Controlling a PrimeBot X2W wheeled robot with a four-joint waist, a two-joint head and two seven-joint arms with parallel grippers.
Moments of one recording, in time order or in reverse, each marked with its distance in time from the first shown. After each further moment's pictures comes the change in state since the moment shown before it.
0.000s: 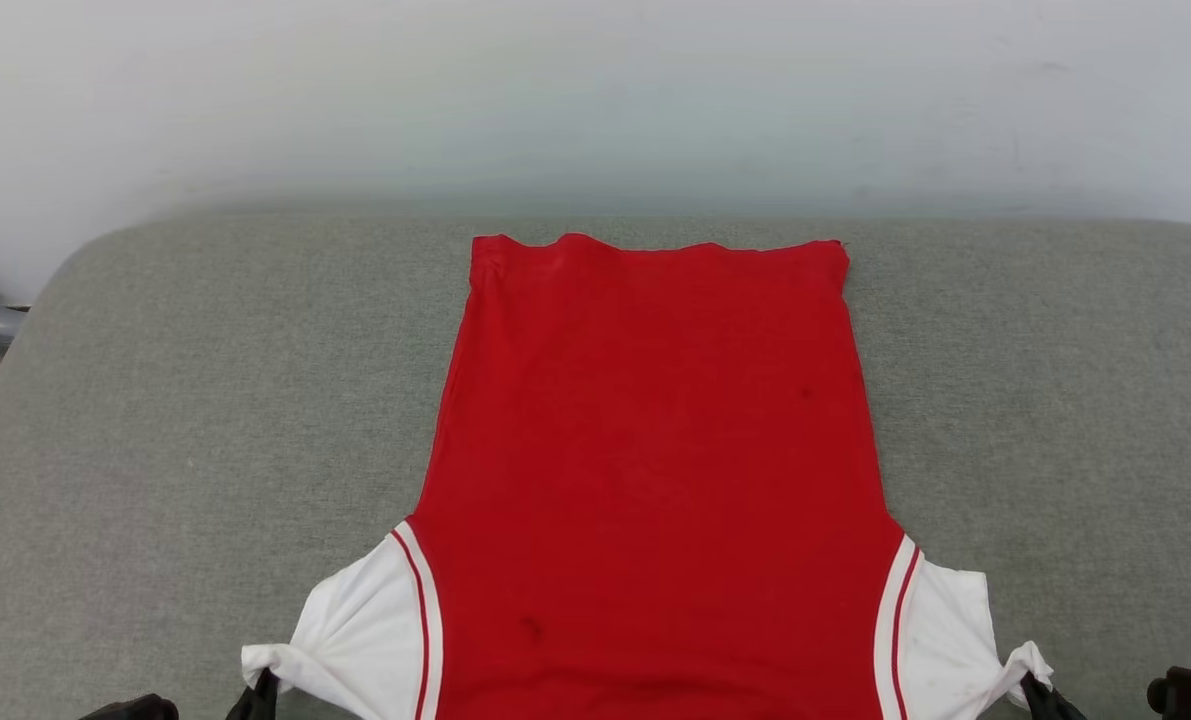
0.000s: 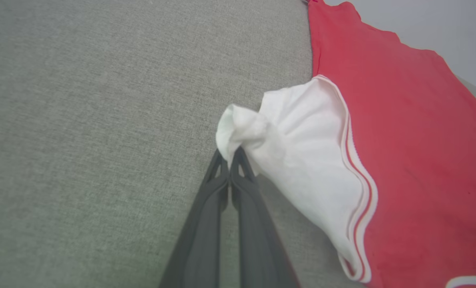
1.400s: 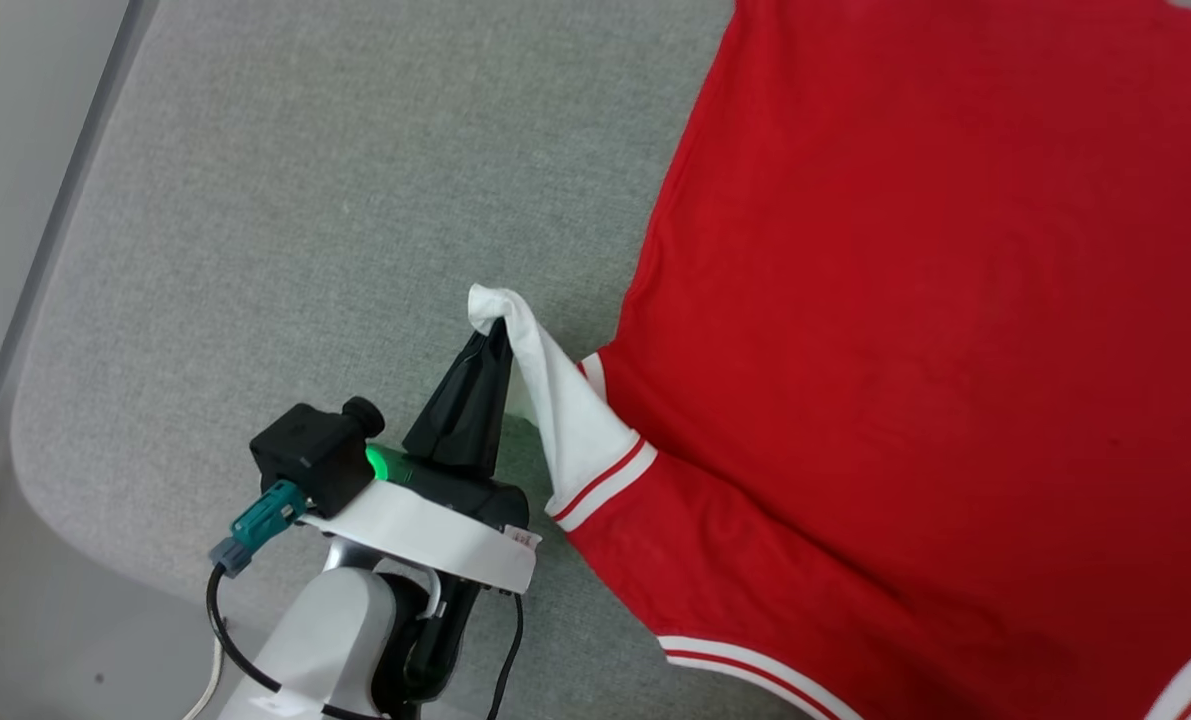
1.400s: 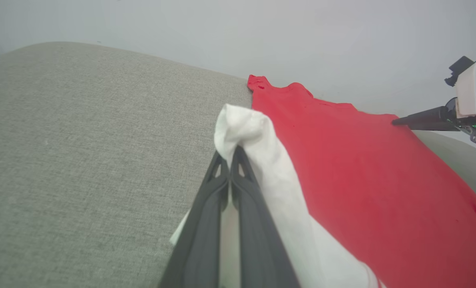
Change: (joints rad) left arm -0.423 -0.243 -0.103 -0.245 0.271 -0.117 -0.035; right arm -1.205 -0.376 0.013 0.512 -0.100 0.000 0.572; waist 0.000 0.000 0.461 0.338
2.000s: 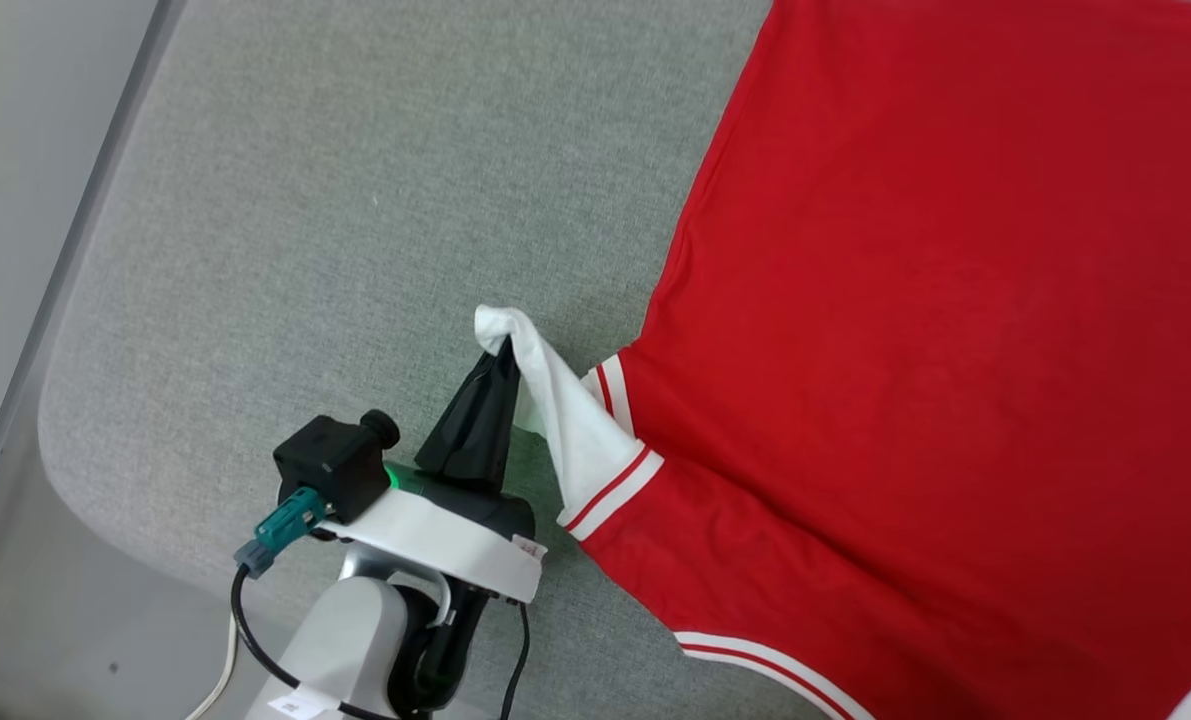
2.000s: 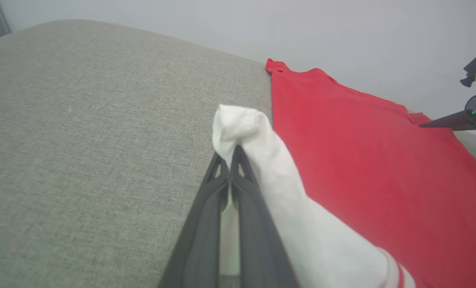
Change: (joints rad) left arm 0.008 -0.074 0.058 0.089 0.059 -0.071 0.000; right arm 0.019 0.002 -0.063 0.042 -0.068 0.000 0.187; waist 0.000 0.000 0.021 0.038
